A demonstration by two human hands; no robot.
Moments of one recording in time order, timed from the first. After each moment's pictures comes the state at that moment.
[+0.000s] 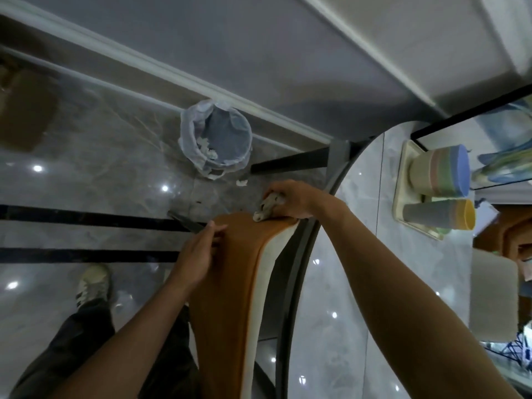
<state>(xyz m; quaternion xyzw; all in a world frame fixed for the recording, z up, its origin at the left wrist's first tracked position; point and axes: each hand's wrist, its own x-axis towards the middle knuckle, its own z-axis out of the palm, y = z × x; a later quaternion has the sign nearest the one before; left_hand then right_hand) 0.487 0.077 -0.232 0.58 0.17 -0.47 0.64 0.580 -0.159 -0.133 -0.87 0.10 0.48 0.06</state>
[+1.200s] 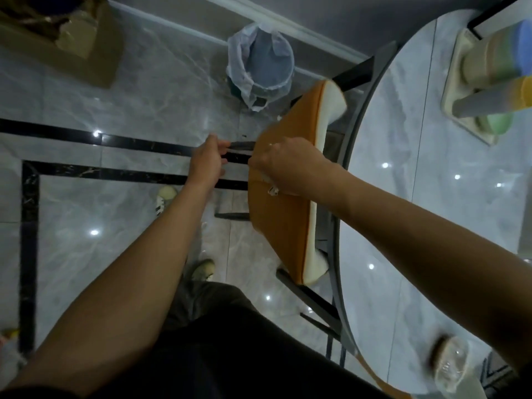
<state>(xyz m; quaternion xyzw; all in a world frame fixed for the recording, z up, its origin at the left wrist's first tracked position) 0.418 0.217 -0.191 0.61 0.26 -0.38 0.64 0.407 0.076 -0.047 -0.89 -0.24 0.36 -0.16</state>
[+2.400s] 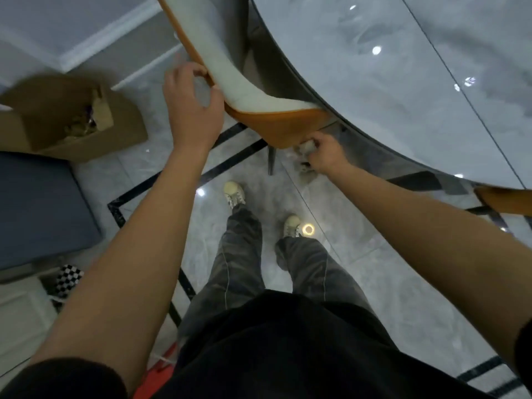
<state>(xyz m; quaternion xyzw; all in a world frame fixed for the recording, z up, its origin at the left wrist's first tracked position) 0.216 0.202 -0.073 0.87 -0.28 -0.05 0.40 0.008 0.048 -0.159 -0.72 0.48 0.09 0.49</state>
